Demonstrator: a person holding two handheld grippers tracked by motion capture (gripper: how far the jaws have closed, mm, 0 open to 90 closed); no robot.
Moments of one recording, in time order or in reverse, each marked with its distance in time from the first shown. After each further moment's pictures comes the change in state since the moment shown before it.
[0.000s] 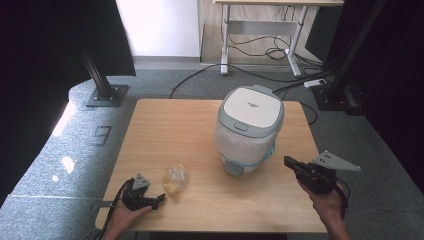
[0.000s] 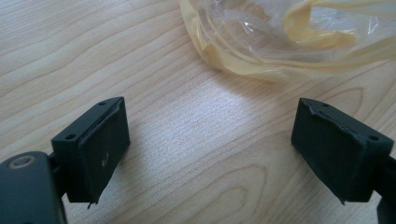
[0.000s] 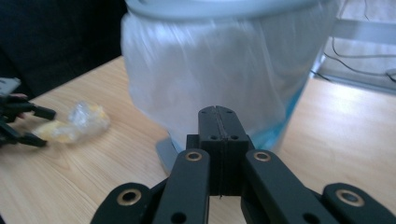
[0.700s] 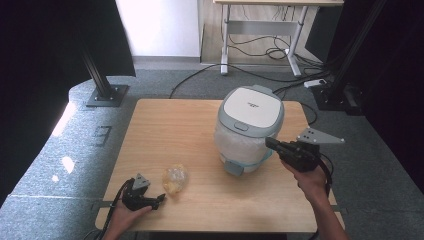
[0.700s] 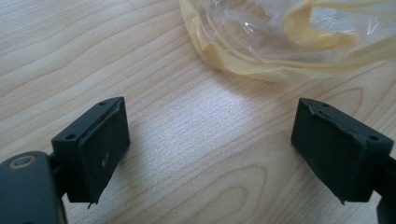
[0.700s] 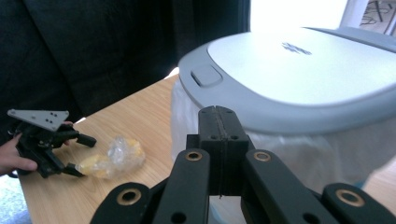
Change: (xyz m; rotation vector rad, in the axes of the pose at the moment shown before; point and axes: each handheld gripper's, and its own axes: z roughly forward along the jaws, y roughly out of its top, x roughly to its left) left arm 0.000 0.000 0.000 -0.001 0.000 -0.002; right arm 0.017 0.060 0.036 -0.039 0.154 -0.037
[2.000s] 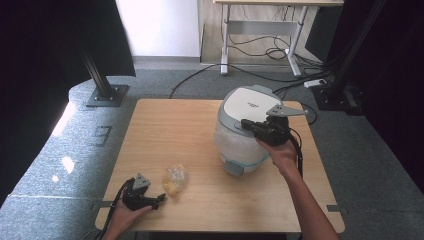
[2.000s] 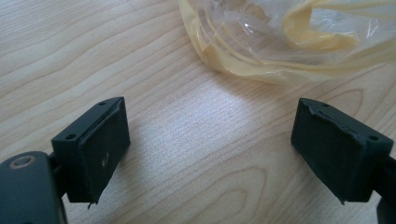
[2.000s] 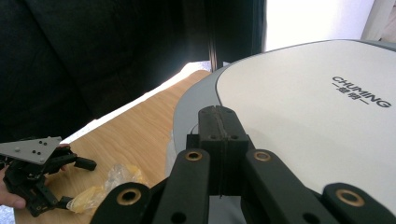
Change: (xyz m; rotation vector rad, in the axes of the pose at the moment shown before) left arm 0.000 0.001 0.001 0.000 0.000 0.002; right arm -0.008 0.032 0.081 0.039 0.059 0.031
